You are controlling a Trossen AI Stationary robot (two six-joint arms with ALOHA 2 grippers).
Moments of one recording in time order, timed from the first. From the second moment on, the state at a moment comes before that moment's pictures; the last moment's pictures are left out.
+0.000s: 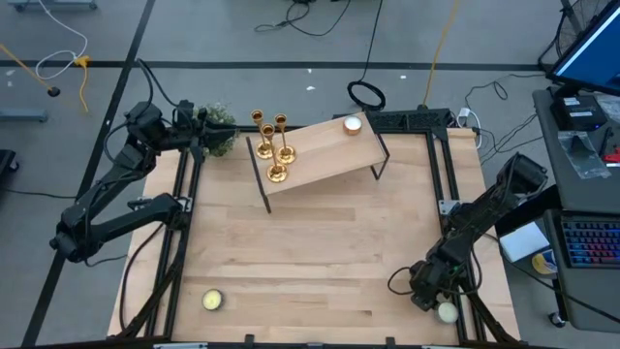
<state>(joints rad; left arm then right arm) 0.92 0.70 0.79 -0.05 0.76 -0.41 0.86 1.38 0.49 -0.28 -0.63 1.88</state>
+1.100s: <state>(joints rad) 0.92 0.70 0.79 -0.05 0.76 -0.41 0.90 1.15 0.49 -0.41 -0.55 1.89</state>
